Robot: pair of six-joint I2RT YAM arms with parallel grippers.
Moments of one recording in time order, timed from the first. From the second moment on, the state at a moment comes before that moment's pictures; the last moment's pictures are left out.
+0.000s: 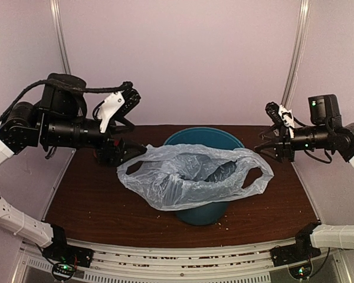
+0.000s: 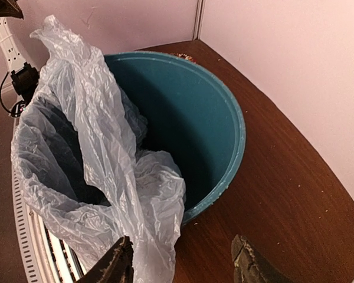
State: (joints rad) left arm -1.11 1.19 1.55 -0.85 -0.09 0.11; right arm 0.39 0.95 1.21 -0.82 -0.55 -0.44
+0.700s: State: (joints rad) left arm -1.09 1.31 1.47 -0.90 -0.24 0.13; right arm 0.39 0.99 1.14 -0.85 -0.57 -0.48
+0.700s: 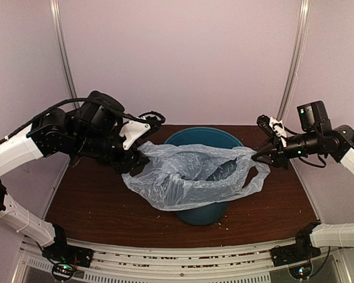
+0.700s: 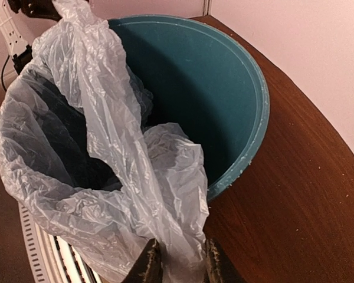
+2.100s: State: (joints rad) left arm -0.79 1.50 1.32 -0.42 0.02 0.12; right arm 0.36 1.21 1.27 -0.78 -0.51 -0.37
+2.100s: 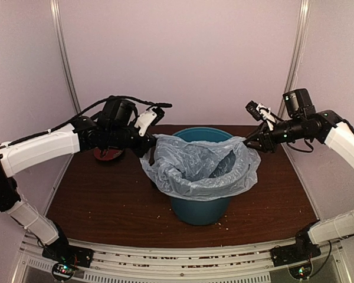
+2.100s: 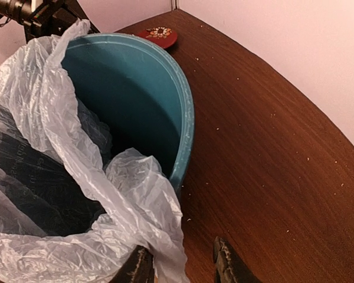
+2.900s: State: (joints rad) left arm -0.79 1.50 1.32 -0.42 0.00 0.12; right arm 0.37 1.26 1.34 -0.81 -0.61 -0.44
